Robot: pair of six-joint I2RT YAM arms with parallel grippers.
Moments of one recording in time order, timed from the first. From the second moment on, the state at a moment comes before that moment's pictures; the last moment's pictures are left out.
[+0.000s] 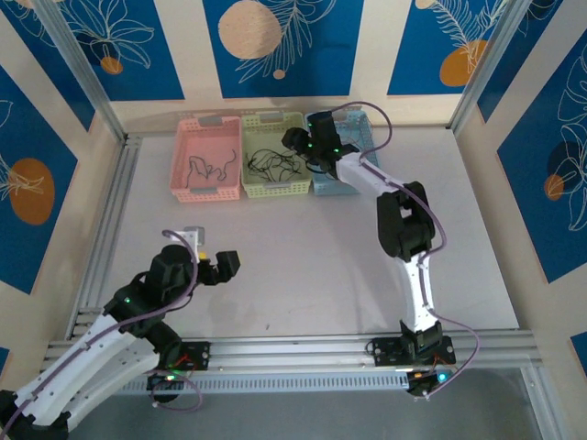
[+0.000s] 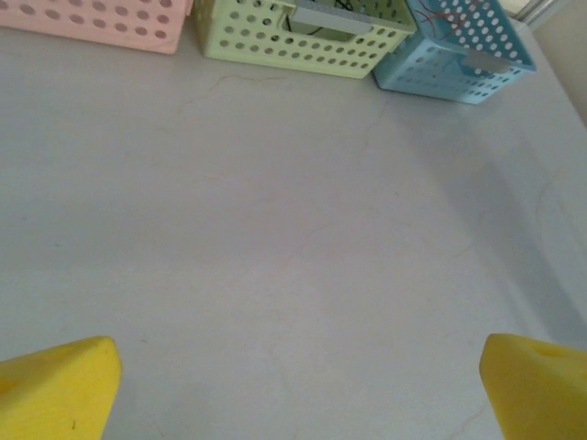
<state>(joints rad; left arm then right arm) -0.67 0.54 0.53 -0.57 -0.14 -0.62 0.43 2.13 1.76 -0.18 -0.11 0.83</state>
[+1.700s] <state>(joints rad) -0.11 1.57 0.36 0.87 -0.19 0.08 0.04 1.53 0.38 0.74 0.03 0.12</state>
